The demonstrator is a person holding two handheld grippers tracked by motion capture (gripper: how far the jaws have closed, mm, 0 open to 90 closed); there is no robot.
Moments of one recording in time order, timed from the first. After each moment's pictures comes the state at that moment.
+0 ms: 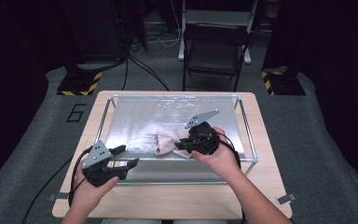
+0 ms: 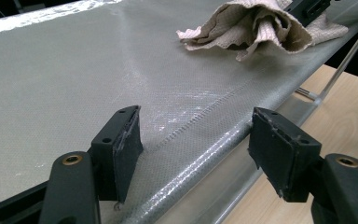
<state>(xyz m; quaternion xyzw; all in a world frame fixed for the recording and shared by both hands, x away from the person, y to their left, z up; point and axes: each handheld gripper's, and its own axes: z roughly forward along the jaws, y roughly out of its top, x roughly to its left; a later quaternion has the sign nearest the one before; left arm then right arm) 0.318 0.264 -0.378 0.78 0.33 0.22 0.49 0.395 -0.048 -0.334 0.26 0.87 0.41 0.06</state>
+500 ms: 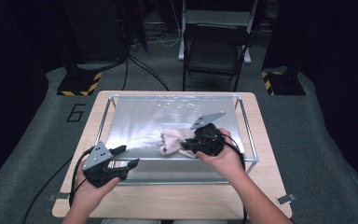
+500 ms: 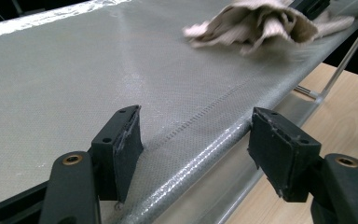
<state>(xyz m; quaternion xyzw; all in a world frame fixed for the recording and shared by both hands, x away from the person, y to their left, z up) 0.317 0.264 -0.380 0.77 0.32 0.23 0.49 0.393 -0.068 -0.337 0.28 0.87 0.40 0.08</state>
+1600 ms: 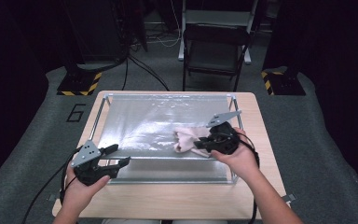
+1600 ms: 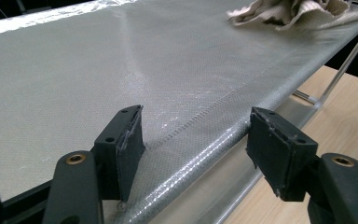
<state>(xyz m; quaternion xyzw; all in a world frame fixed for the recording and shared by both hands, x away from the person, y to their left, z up) 0.321 0.290 -0.380 0.77 0.33 0.22 0.50 0.397 -0.106 -0.335 0.29 0.87 0.39 0.08</state>
